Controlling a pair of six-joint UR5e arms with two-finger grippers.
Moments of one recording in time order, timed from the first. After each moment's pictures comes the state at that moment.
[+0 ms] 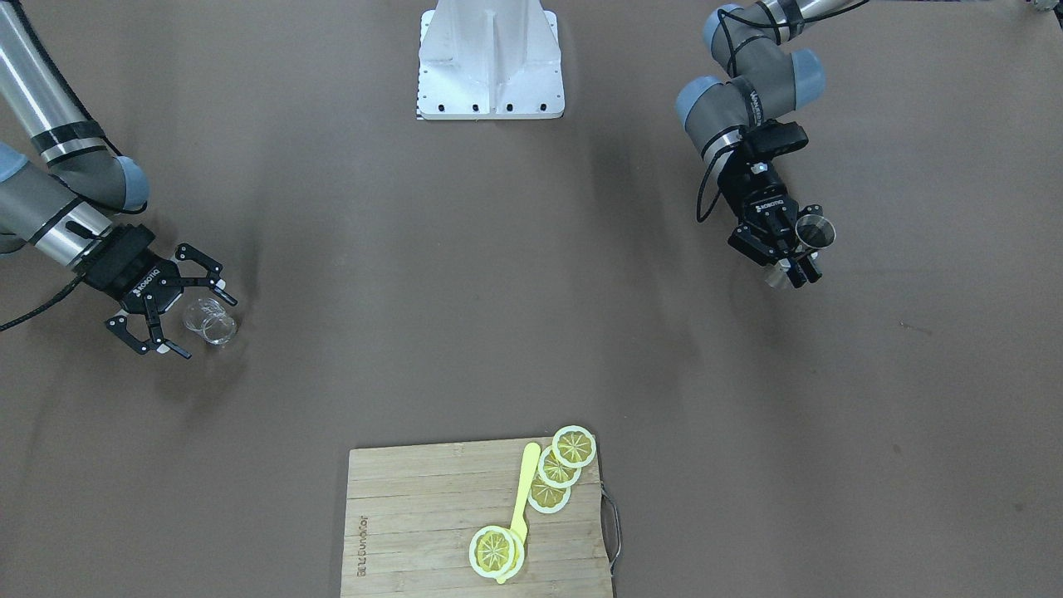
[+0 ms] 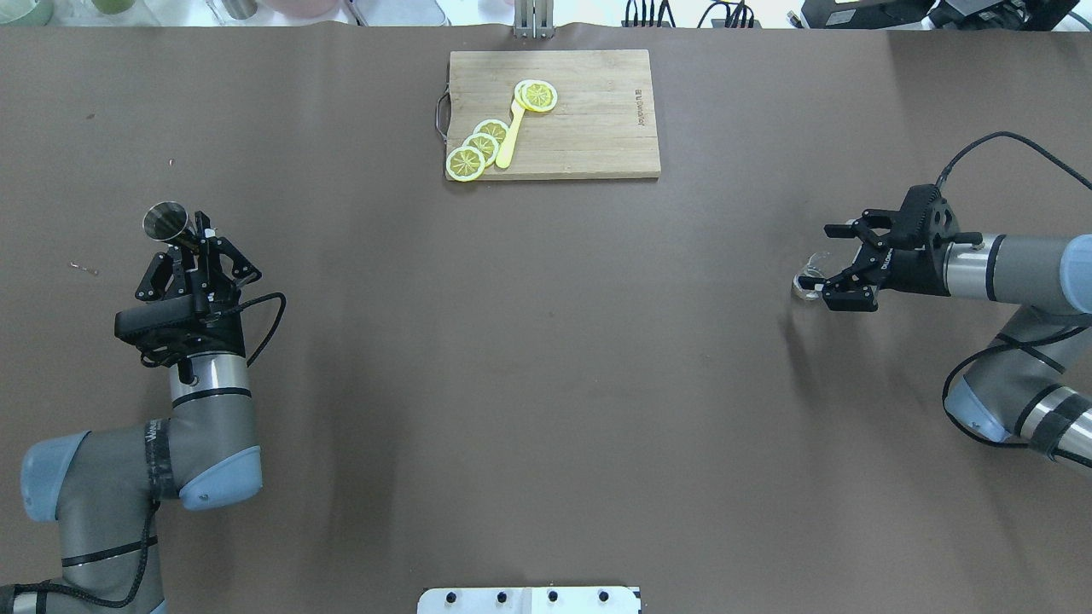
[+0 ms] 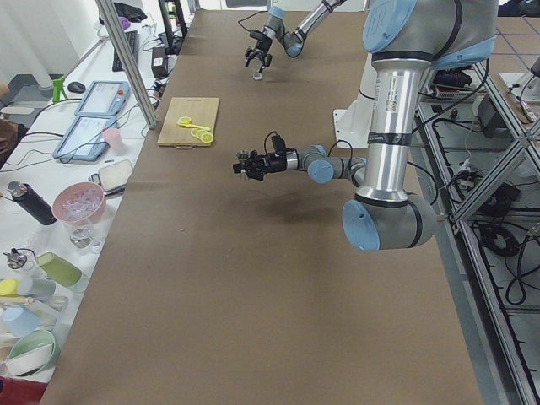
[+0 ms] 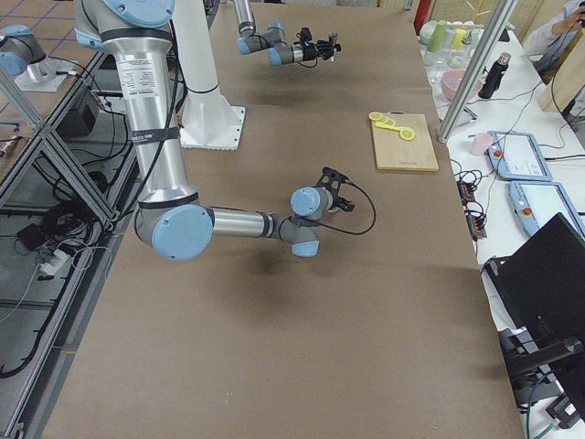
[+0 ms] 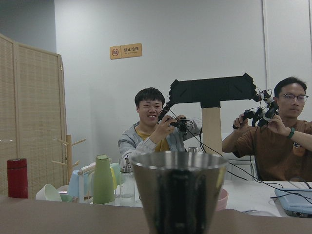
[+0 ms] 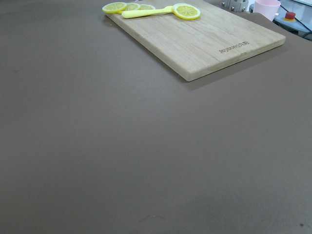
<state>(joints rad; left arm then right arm) -0.30 -1.69 -1.74 -1.61 -0.17 -2.03 0.84 -1.40 1.26 0.06 1.98 0.33</state>
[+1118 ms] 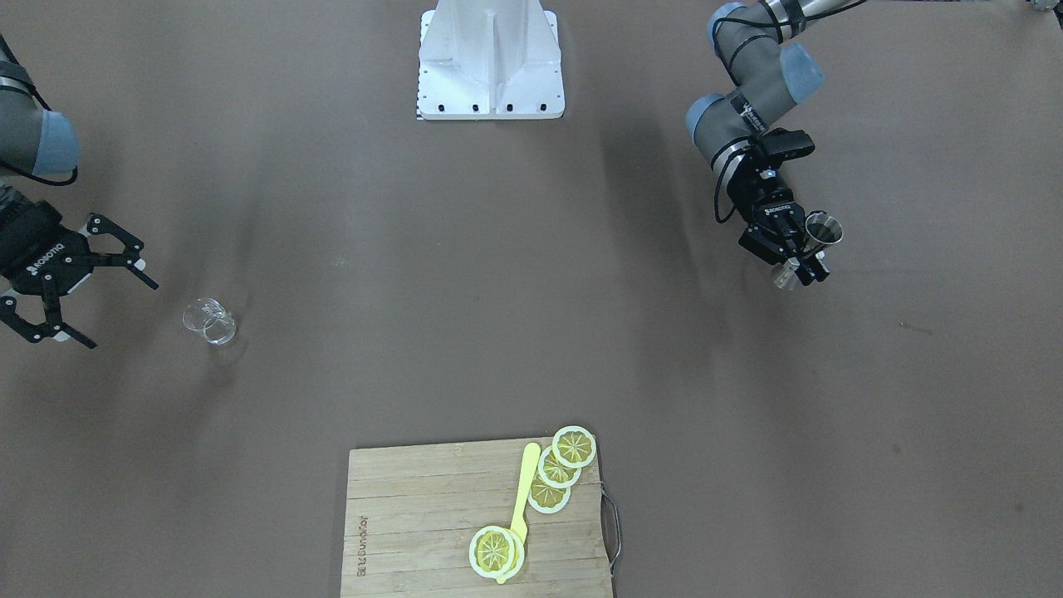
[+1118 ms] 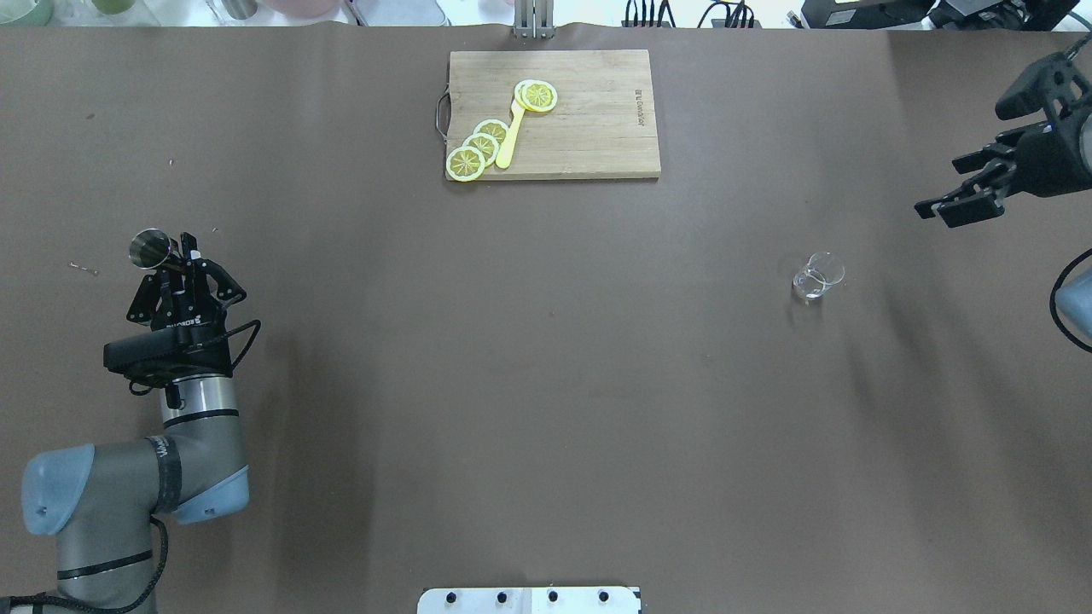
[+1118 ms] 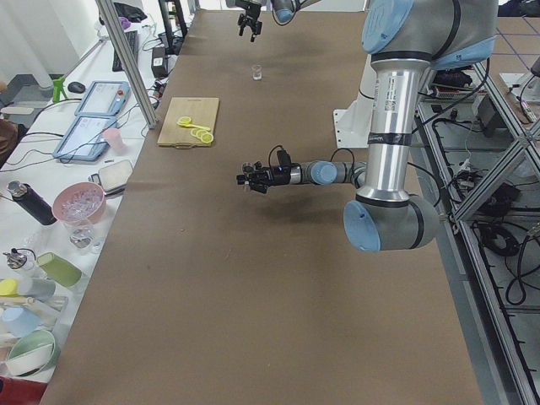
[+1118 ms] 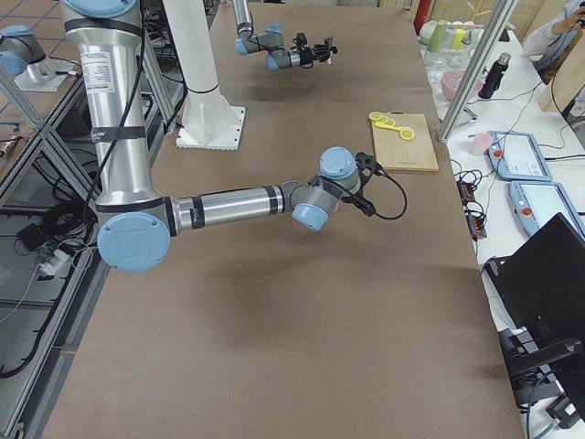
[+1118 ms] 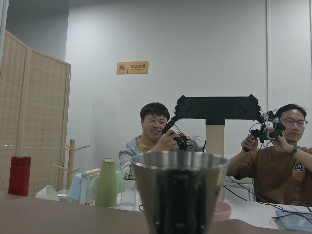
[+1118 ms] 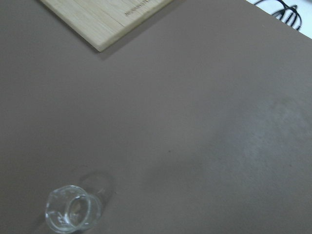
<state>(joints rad) -0.27 -1.67 -1.72 -1.25 -0.11 -2.46 1.18 -1.47 1.61 -0.82 2.29 0.16</state>
